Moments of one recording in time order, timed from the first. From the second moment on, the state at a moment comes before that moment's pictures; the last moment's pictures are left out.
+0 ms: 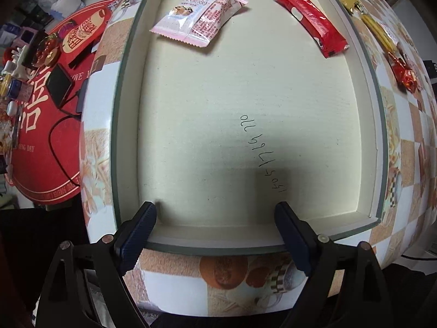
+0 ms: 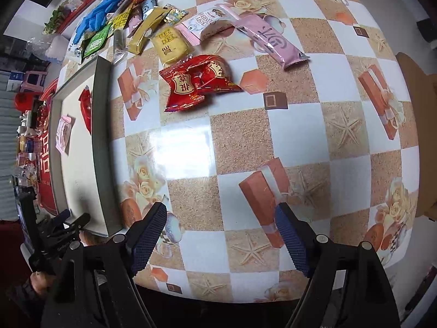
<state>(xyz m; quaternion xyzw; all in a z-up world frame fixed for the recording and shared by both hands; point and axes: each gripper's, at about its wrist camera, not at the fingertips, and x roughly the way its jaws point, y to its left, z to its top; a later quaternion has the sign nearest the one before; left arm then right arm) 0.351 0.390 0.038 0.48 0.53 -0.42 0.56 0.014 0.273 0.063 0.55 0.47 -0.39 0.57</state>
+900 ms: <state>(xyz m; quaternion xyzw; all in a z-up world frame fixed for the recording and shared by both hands) 0.141 0.219 0.070 0.41 0.51 -0.53 0.54 -0.082 0.287 0.045 0.52 0.49 -0.37 0.59</state>
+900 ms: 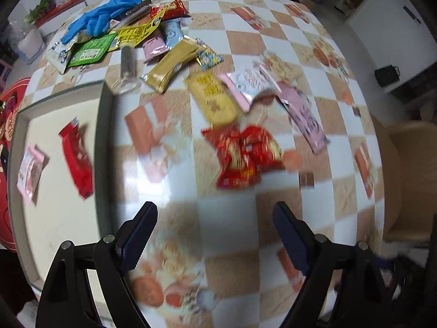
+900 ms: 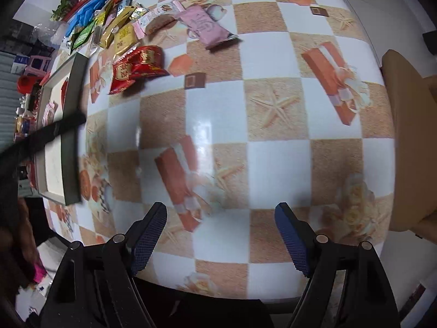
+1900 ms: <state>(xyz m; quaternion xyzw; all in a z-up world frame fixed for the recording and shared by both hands) 0.146 0.194 0.019 0.43 0.53 -0.49 0.54 -0.070 0.190 0.057 0.44 0.49 -0.38 0.65</state>
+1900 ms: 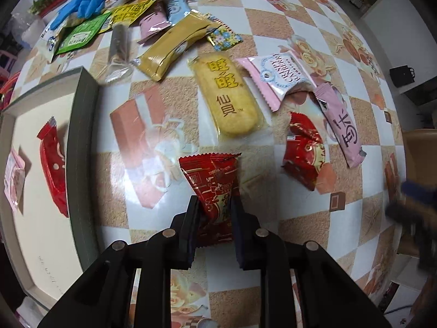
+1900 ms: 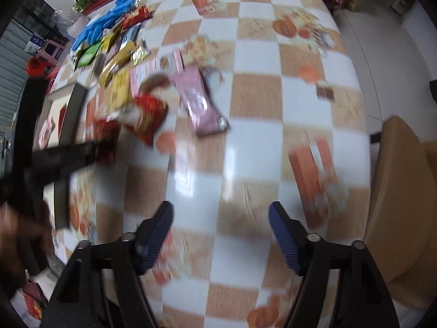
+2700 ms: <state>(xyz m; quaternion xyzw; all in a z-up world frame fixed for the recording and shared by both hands) 0.132 0.245 0.023 0.48 0.52 -0.51 0.49 -0.011 0.224 0.008 0.42 0.56 -0.32 0.64</state>
